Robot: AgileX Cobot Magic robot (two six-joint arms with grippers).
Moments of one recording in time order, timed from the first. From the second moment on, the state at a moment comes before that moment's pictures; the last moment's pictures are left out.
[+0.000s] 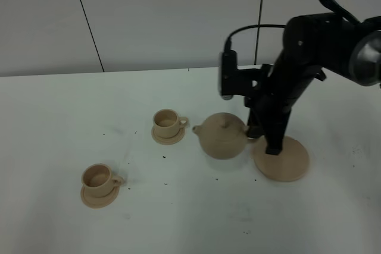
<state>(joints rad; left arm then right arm) 0.05 0.10 -0.50 0.05 1.04 0.05 0.46 2.04 -1.68 0.23 0.99 -1.25</state>
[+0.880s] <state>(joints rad) 0.05 0.10 -0.50 0.05 1.04 0.05 0.66 2.26 -2.05 0.24 1.16 -1.16</state>
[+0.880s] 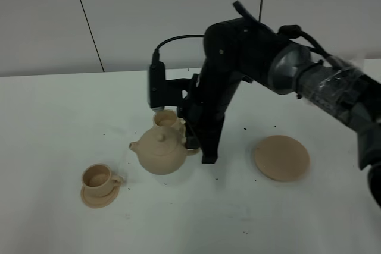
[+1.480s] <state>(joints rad) 0.05 0.10 -0.50 0.05 1.04 0.05 0.73 2.46 -2.41 0.24 1.23 -1.12</state>
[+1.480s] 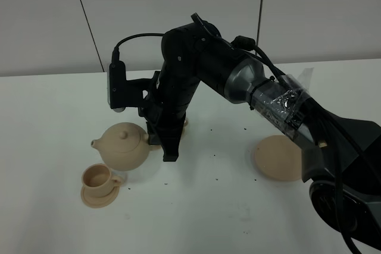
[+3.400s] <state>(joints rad) 0.05 0.10 -0.50 0.05 1.04 0.05 0.88 2.46 -2.42 -0.14 1.23 -1.00</state>
